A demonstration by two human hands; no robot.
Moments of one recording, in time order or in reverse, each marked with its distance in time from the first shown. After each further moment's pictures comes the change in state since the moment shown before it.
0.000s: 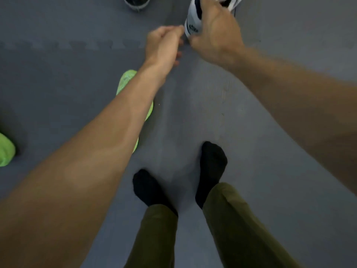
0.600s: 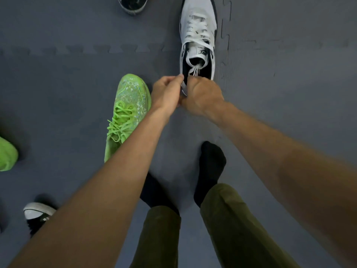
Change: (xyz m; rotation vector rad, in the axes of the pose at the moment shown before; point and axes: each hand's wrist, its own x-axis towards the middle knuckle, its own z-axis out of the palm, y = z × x) left_hand -0.036 -0.059 0.006 0.012 -0.014 -0.199; right_hand -0.070 -0.007 0.034 -0.181 -0.481 0.087
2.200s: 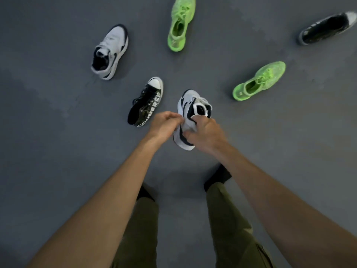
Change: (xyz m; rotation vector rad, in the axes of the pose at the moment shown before) left_hand -0.417 -0.366 -0.428 -0.379 0.192 -0.059; right_hand -0.481 -0.365 0.233 -0.100 -0.133 -0.359
